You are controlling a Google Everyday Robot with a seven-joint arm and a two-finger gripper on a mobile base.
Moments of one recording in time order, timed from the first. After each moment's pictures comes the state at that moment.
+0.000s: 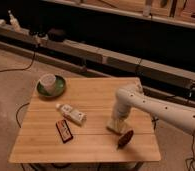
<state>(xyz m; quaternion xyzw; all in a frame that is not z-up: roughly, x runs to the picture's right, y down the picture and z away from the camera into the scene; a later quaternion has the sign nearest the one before) 0.142 0.189 0.836 -0.34 -0.08 0.01 0.94</state>
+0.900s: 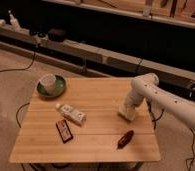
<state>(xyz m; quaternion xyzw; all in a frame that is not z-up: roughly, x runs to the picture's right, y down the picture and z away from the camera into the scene) 0.207 0.117 0.877 -0.29 -0.06 0.09 0.95</state>
